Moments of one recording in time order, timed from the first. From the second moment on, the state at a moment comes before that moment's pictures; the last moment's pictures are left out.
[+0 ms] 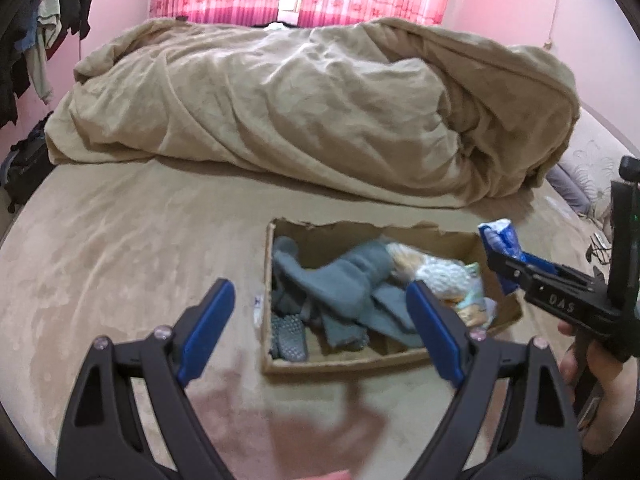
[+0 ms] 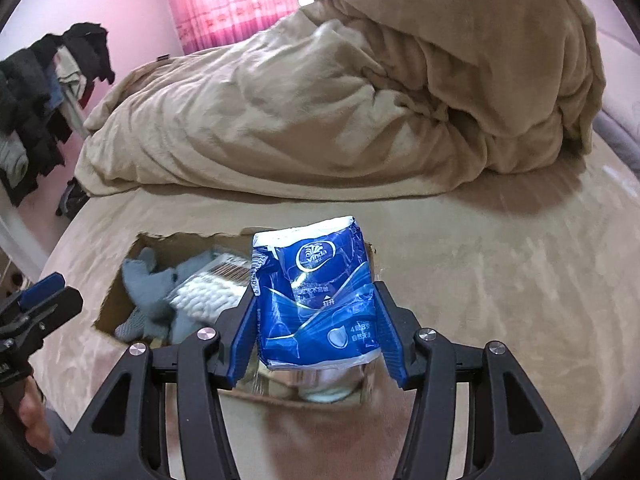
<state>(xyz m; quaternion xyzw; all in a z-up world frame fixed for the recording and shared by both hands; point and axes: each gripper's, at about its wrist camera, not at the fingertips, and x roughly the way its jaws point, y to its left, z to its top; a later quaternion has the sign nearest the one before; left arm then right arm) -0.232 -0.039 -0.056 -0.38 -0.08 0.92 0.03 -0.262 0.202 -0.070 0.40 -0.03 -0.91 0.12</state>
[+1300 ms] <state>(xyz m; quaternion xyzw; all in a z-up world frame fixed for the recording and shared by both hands) -0.100 -0.063 -0.027 -0.38 -0.09 0.92 0.00 -0.143 0.183 -0.038 0.37 0.02 -0.92 0.15</state>
